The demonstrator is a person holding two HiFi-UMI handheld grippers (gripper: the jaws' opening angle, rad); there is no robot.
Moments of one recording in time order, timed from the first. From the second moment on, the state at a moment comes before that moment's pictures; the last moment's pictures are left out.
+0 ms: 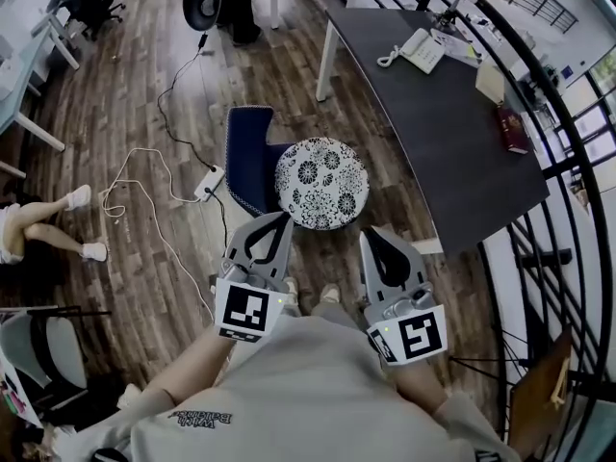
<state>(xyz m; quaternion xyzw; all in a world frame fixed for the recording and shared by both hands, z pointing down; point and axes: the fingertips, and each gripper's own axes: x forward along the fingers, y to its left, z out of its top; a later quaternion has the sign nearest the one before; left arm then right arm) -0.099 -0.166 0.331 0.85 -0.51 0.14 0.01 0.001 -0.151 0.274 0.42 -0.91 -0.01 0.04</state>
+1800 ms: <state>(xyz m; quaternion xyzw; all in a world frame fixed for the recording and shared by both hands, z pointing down) -0.068 -0.285 0.673 0.82 -0.50 0.24 0.12 0.004 -0.342 0.735 0.39 -0.85 0.18 0.28</state>
